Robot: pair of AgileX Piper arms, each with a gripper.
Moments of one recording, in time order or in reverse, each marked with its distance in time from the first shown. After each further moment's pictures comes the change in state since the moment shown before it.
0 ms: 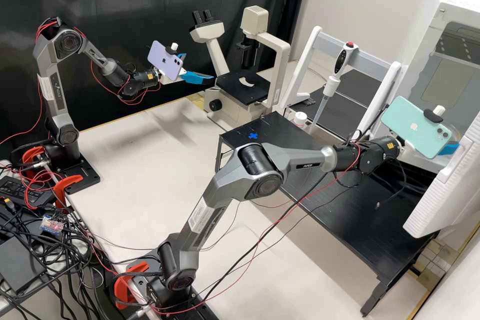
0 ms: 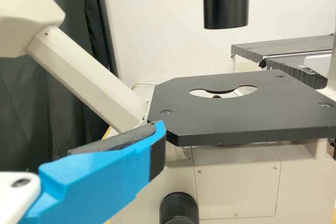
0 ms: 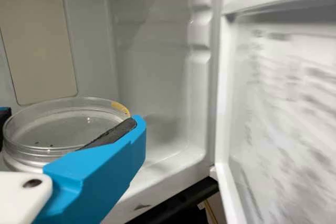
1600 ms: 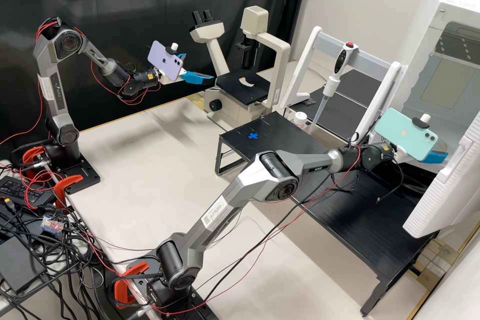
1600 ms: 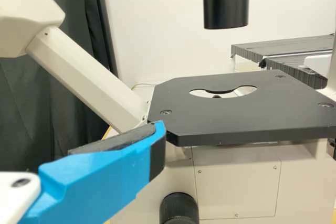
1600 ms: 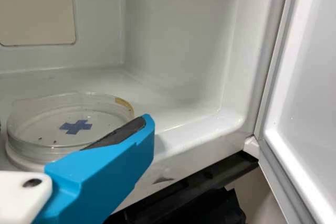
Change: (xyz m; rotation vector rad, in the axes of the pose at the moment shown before) left arm 0.000 0.000 0.000 0.000 0.000 0.000; right arm 0.041 -0.069 0.030 -0.052 -0.092 -0.123
